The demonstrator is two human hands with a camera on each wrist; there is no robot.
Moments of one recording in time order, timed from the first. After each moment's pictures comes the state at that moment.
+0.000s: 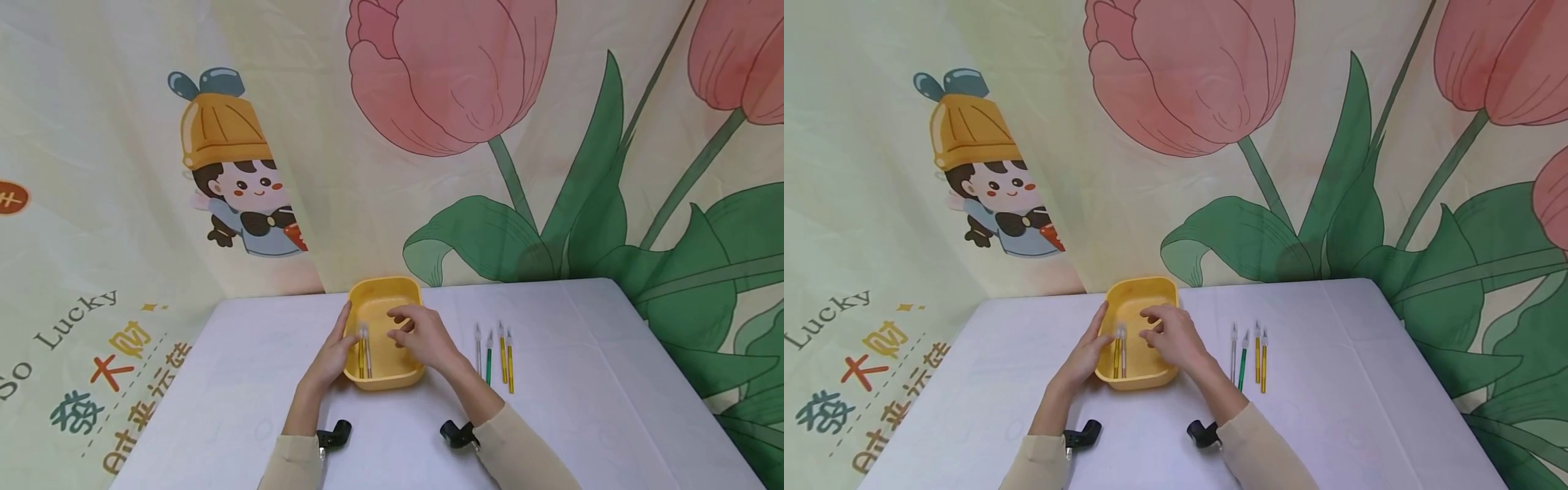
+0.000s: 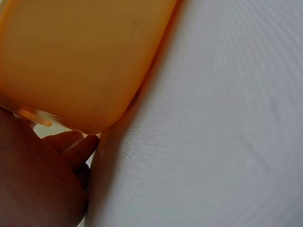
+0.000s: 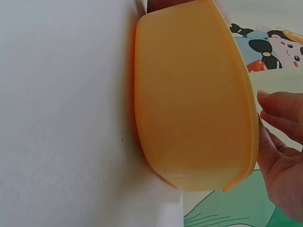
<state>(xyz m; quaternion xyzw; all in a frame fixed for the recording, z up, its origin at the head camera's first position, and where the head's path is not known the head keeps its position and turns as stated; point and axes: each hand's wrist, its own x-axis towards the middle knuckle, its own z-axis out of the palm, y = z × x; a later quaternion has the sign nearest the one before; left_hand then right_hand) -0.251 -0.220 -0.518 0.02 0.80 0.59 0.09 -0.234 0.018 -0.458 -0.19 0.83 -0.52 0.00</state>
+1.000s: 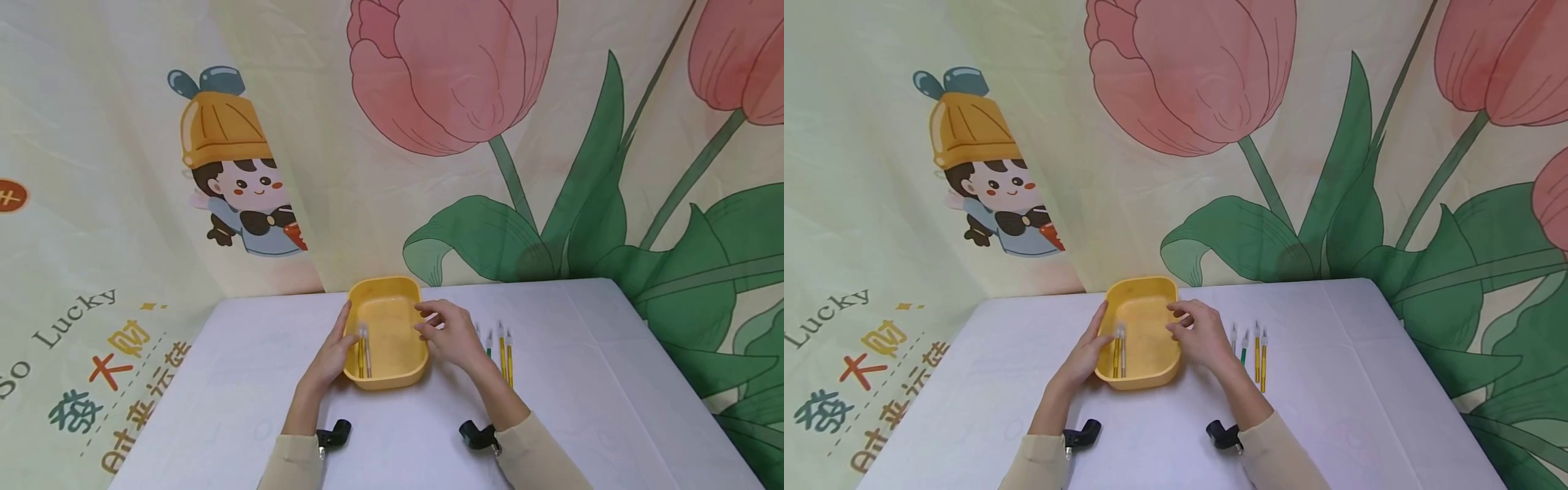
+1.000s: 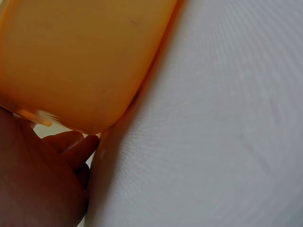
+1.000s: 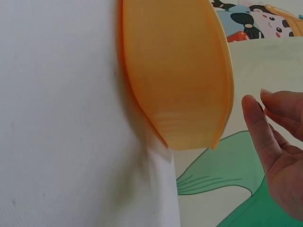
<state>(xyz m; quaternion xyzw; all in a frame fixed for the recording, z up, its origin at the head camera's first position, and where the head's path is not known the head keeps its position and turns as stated) -0.251 -0.220 -0.517 0.03 0.80 0.59 0.08 -0.232 0.057 -0.458 -0.15 0.81 -0.57 -0.05</state>
